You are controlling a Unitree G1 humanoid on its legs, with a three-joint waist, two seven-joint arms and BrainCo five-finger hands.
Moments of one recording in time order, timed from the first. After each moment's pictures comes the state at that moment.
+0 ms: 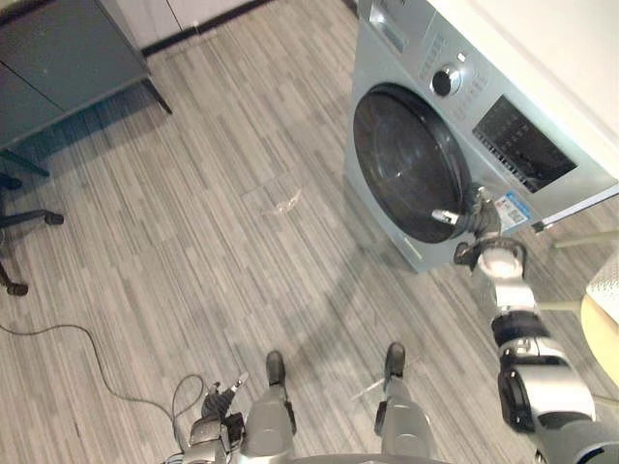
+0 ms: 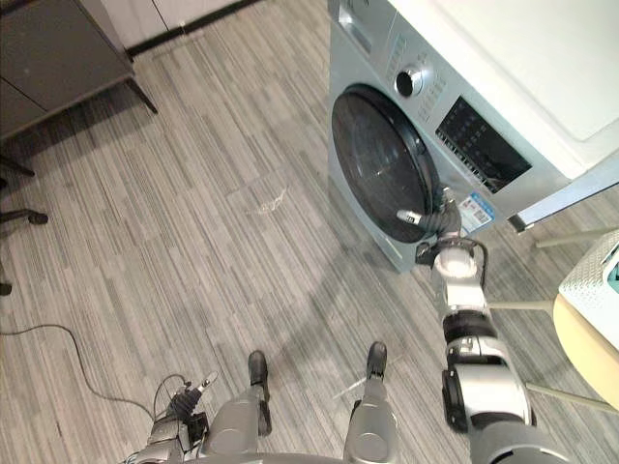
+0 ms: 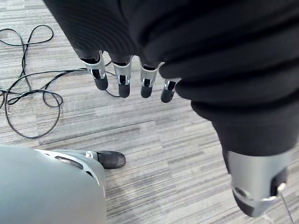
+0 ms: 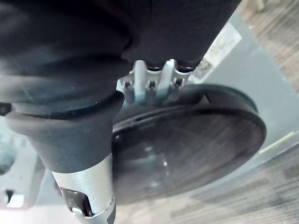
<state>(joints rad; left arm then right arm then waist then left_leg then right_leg) 0.01 0.06 0.23 0.96 -0.04 -0.05 0.16 -0.70 -0.42 -0.11 0.83 0.20 -0.06 -0.13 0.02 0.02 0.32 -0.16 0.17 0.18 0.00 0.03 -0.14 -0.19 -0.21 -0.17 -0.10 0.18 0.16</state>
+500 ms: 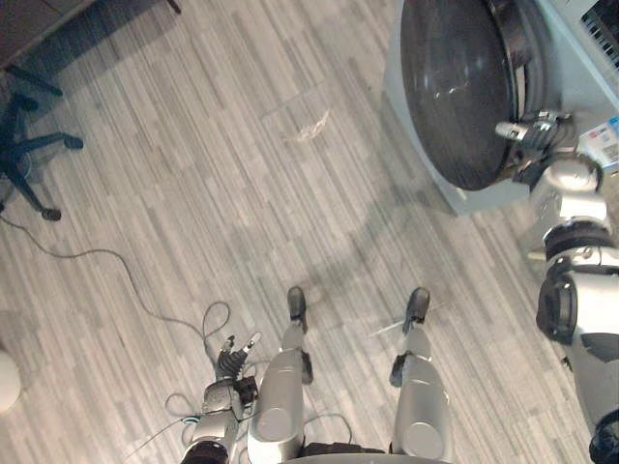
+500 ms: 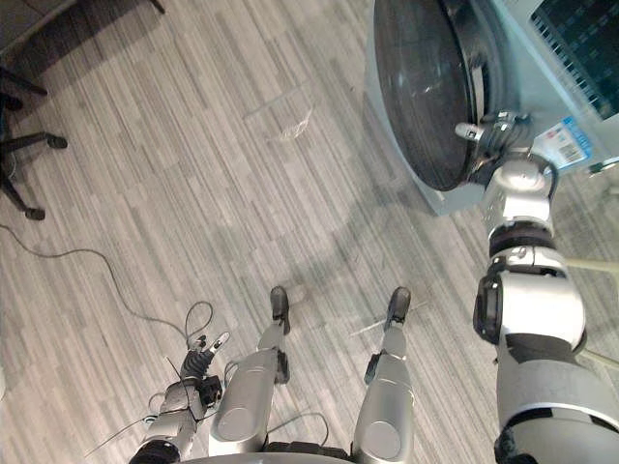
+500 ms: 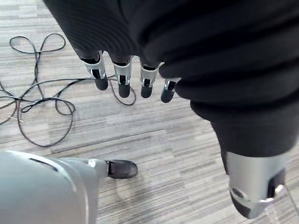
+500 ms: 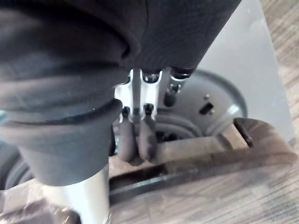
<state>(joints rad) -0.02 0.05 0.06 0.79 -0.15 -0.09 0.18 -1.17 -0.63 -0.15 1.16 0.20 0.00 -0.13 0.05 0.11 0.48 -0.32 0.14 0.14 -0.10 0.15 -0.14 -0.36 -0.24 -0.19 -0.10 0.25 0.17</state>
